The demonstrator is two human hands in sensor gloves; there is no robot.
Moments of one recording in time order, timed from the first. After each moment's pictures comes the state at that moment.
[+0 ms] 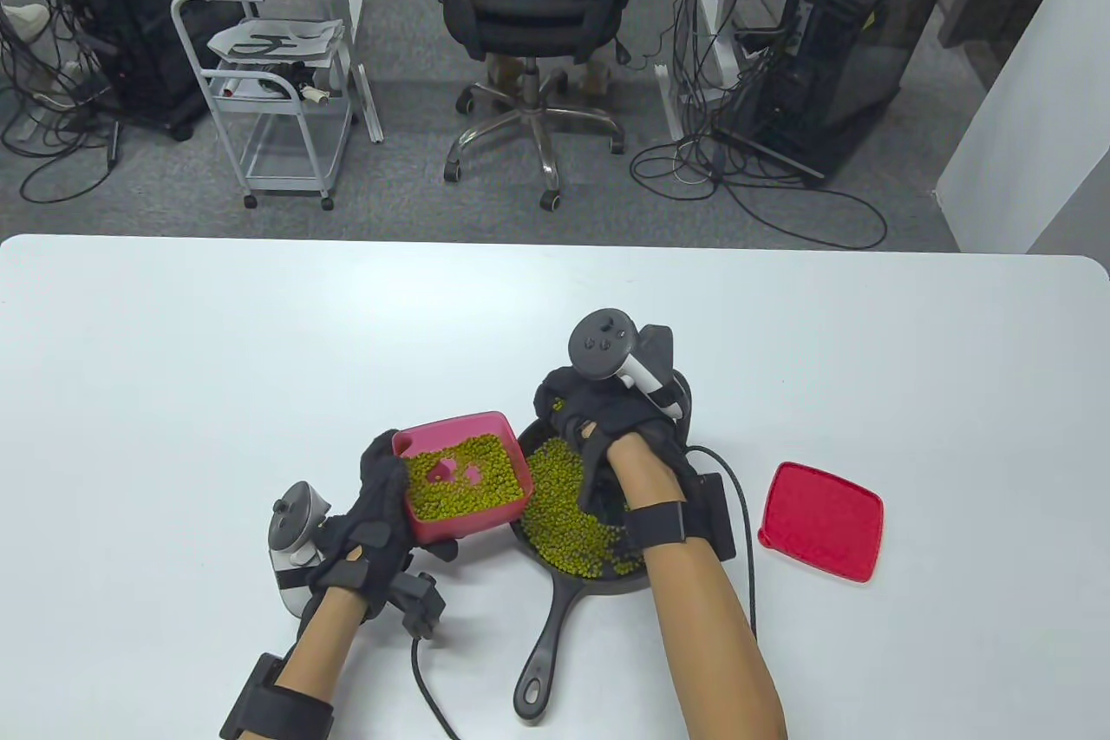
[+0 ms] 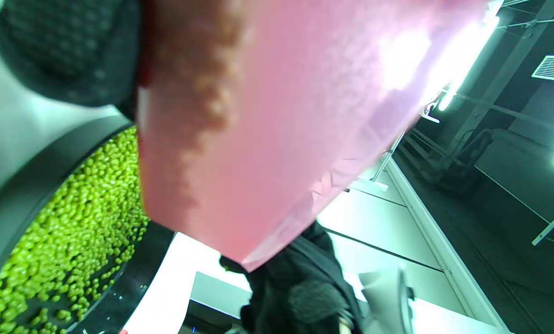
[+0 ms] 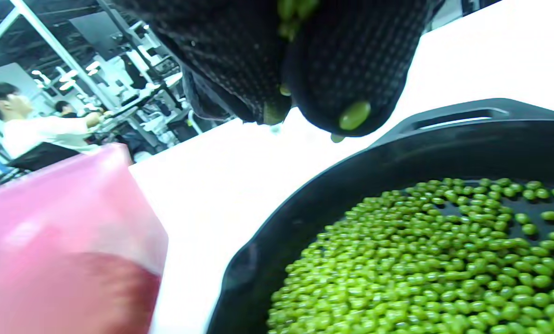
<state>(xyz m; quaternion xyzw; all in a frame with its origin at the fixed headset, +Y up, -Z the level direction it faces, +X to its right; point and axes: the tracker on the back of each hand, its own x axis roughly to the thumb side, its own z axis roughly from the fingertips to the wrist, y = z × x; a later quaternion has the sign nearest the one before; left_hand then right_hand) -0.228 -0.790 -0.301 -0.12 0.01 0.80 0.59 0.054 -0.673 -0.422 0.05 0.16 0.96 0.23</state>
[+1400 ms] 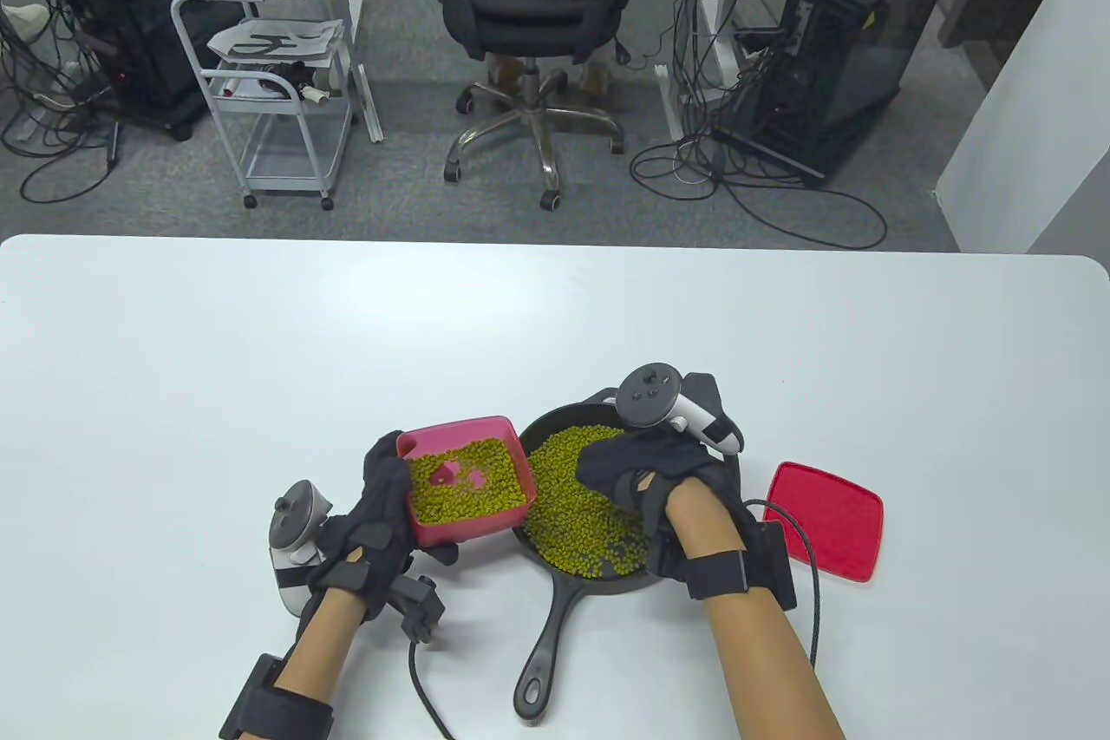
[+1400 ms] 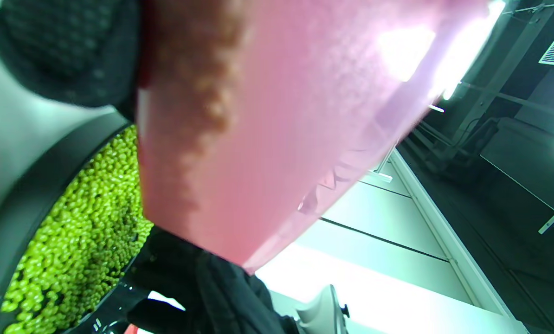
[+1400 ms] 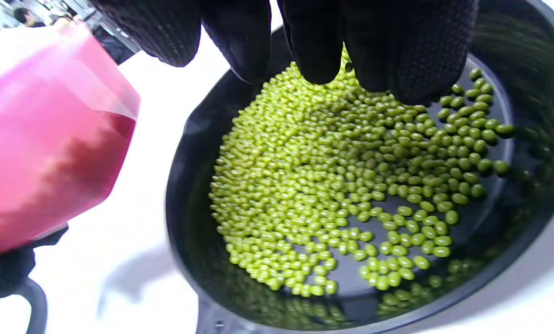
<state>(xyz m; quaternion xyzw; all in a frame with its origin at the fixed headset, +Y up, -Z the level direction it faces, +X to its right) -0.227 -0.790 -0.301 -0.13 0.00 0.79 0.60 0.096 -0.699 -0.380 0.10 0.33 0.91 0.25</state>
